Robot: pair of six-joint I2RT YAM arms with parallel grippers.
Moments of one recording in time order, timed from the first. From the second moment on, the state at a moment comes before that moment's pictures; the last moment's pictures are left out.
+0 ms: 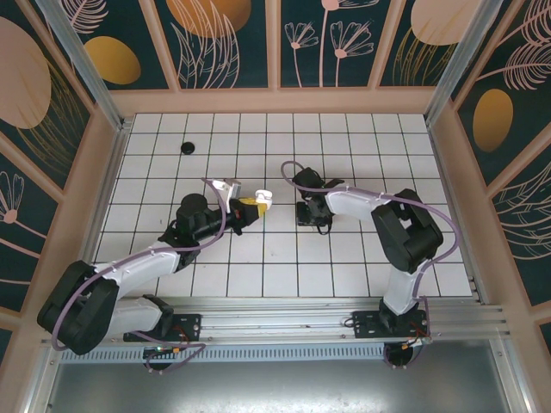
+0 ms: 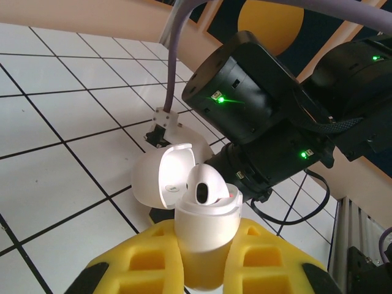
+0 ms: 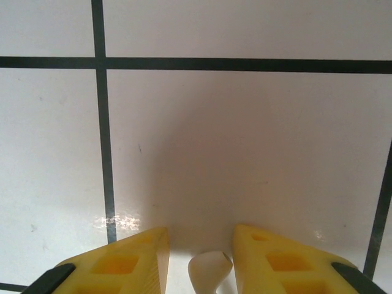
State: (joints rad) left arm -0.56 1.24 0.46 0.60 0.49 -0.45; right arm 0.64 1.83 1.12 -0.58 0.03 0.57
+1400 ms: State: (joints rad) left arm -0.56 1.21 0.42 0.69 0.47 -0.43; right arm 0.63 1.71 1.21 -0.78 0.15 0.62
